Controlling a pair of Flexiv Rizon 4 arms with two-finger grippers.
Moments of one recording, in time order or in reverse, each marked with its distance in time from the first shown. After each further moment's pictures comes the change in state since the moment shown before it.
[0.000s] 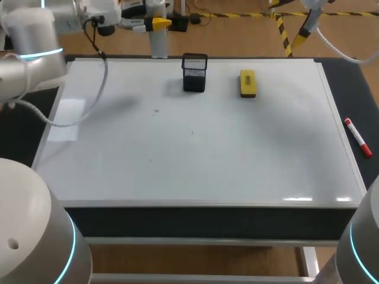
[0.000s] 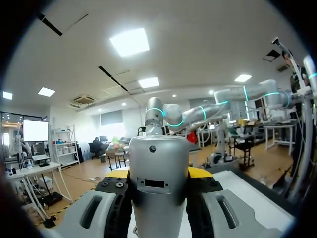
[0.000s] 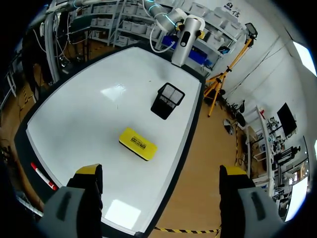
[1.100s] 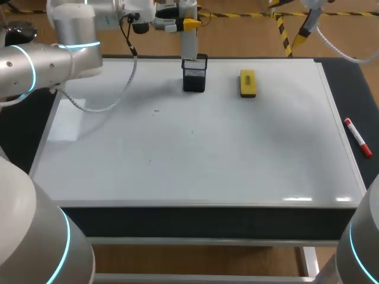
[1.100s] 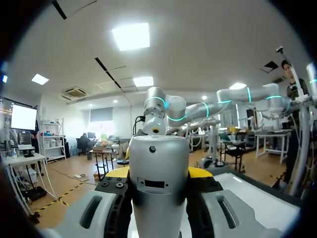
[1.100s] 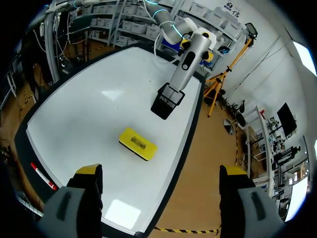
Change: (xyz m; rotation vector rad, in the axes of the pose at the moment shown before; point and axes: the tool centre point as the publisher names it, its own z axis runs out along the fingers) left arm -0.036 0.052 0.077 0.027 0.098 -0.081; right arm 0.000 0.000 0.000 0.001 0.001 0.000
